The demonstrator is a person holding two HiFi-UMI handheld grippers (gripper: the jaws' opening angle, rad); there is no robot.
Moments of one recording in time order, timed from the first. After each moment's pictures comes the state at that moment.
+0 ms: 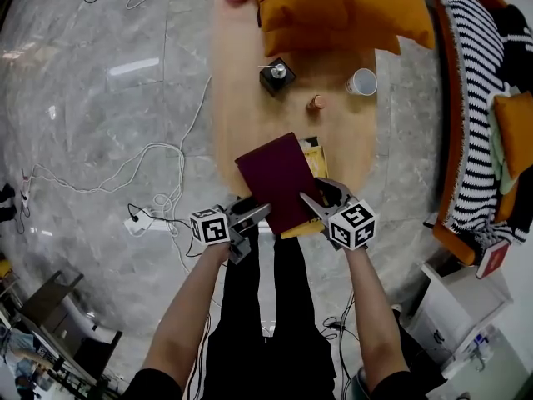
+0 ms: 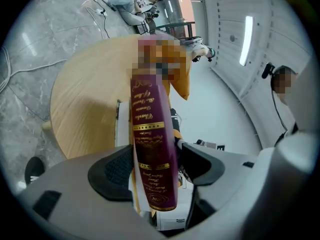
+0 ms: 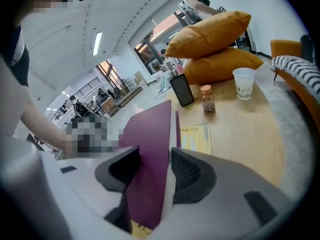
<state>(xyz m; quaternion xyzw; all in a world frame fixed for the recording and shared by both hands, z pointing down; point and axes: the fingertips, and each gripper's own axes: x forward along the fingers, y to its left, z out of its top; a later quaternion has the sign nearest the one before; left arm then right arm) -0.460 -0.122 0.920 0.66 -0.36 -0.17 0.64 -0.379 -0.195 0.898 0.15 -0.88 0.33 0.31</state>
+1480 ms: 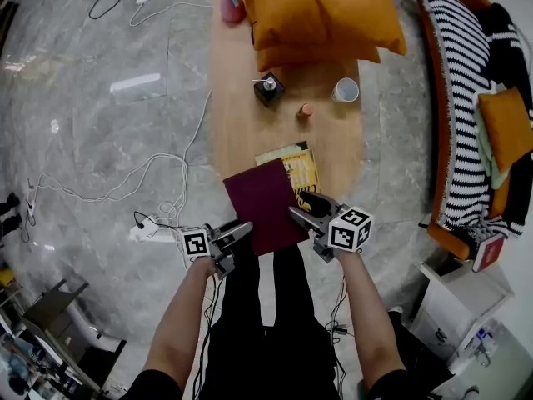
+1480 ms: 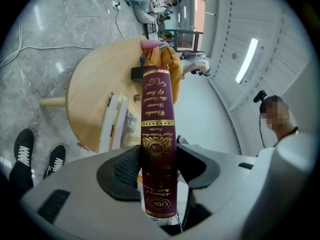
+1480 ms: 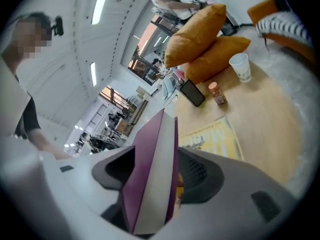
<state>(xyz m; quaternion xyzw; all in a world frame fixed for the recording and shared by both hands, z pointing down) -0.474 -0.065 0.861 0.63 -0.30 -0.24 0.68 -0.388 -0.162 0.831 0.12 -0.85 0.48 0.21</state>
